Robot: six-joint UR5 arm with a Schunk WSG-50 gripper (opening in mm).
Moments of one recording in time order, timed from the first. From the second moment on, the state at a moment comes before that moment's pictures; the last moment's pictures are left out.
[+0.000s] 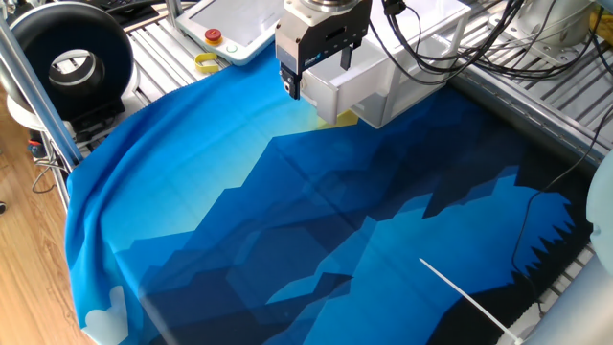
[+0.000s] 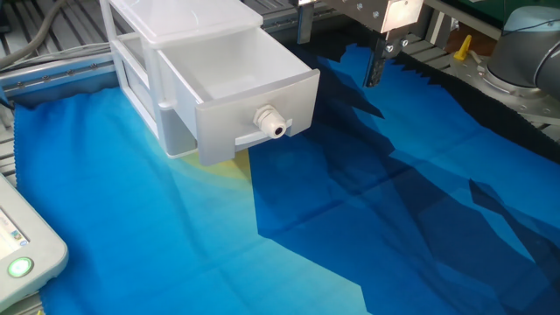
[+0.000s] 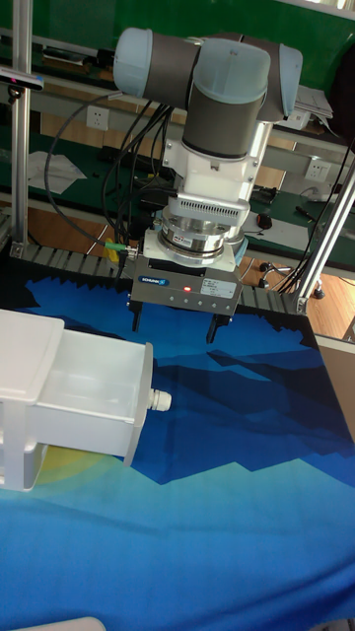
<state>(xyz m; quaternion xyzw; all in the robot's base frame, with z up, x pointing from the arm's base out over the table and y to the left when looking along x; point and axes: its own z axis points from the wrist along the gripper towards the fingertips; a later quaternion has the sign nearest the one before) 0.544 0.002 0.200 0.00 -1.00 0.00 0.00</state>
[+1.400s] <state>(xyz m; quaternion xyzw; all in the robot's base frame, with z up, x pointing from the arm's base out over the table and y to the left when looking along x) 0.561 0.023 0.197 -0.14 -0.99 -0.04 -0.03</state>
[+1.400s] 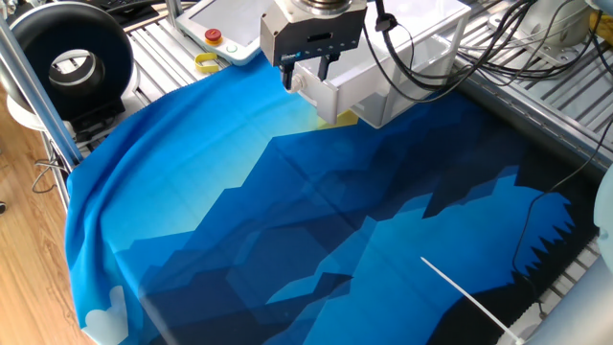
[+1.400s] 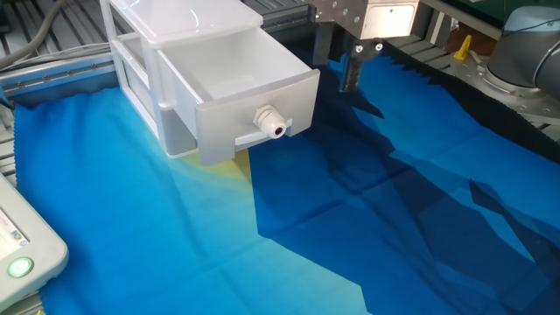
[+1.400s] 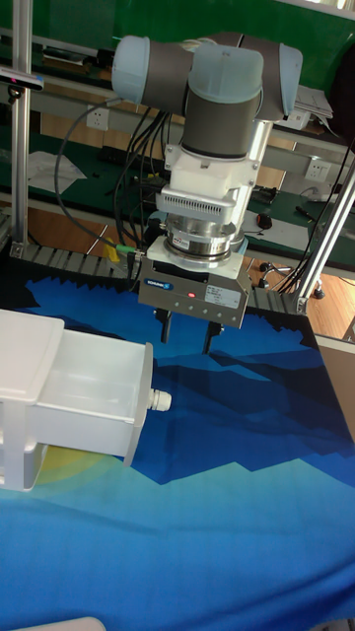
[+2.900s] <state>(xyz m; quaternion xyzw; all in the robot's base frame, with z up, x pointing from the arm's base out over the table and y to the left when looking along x) 0.551 0.016 0.196 -0.13 -0.99 -0.03 -0.01</state>
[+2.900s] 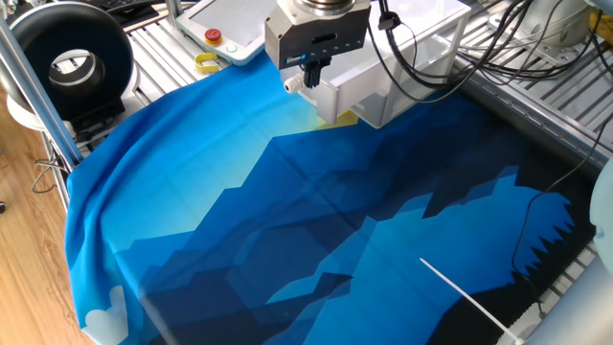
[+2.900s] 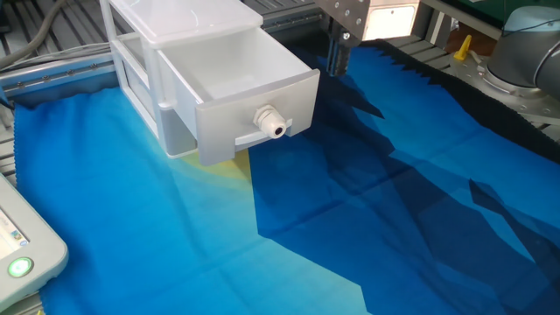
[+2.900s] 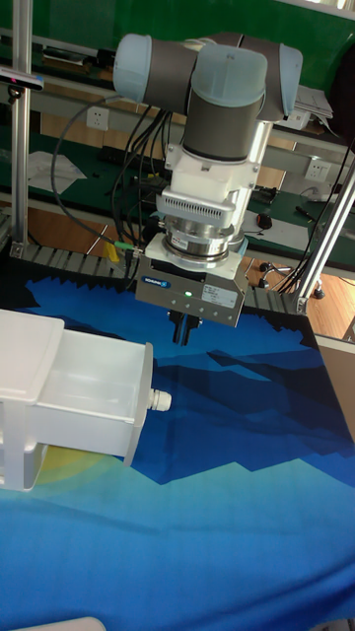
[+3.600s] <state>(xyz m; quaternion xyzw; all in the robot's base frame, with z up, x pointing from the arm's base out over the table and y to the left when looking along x) 0.549 0.005 0.196 -0.11 -0.99 -0.01 -0.01</state>
